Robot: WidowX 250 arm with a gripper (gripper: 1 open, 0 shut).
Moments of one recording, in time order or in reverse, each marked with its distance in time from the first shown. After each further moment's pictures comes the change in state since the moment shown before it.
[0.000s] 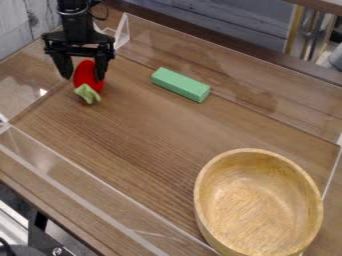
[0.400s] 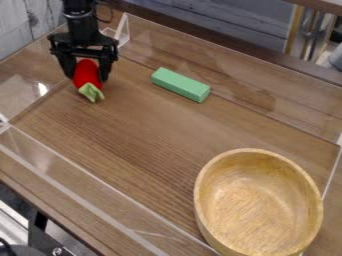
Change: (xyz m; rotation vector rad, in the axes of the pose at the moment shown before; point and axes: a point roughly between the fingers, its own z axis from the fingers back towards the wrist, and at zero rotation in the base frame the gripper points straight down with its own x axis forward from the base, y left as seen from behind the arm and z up) arm 0.006 -0.011 -0.014 0.004 -0.002 -0.043
